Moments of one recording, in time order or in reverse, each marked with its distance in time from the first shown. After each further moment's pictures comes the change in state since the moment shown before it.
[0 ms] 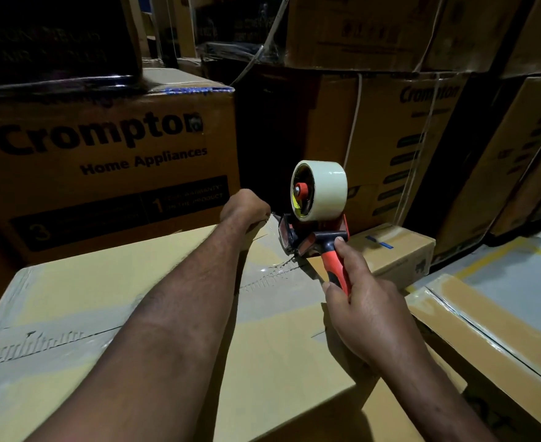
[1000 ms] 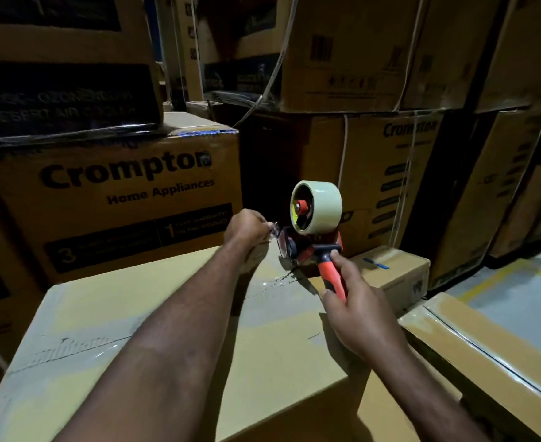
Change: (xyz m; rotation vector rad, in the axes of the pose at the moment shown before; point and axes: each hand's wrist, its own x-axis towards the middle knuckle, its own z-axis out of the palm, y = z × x) left_hand -0.056 0.019 -0.032 -0.175 0.043 0.080; right_hand -0.004 0.019 0.006 0.146 0.067 -0.043
